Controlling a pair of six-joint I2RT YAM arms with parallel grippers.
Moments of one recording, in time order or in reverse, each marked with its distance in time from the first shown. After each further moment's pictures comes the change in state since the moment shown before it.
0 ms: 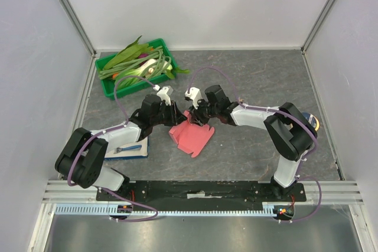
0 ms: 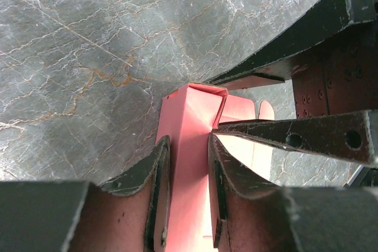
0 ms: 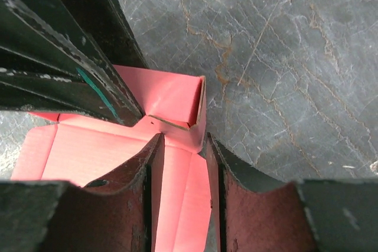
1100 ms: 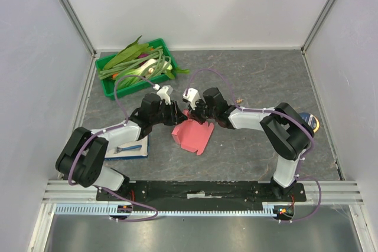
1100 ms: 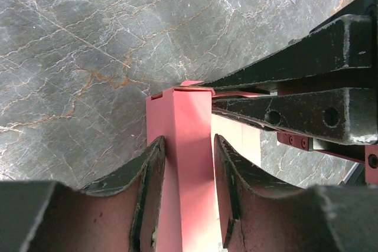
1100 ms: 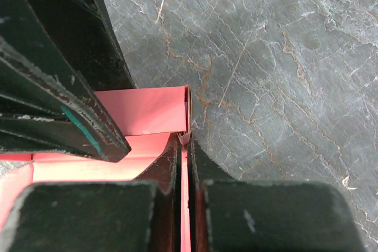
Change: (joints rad) left arm 0.011 0.011 0.011 -0.005 0.028 0.000; right arm 0.043 0.017 -0.040 0.157 0.110 -0.030
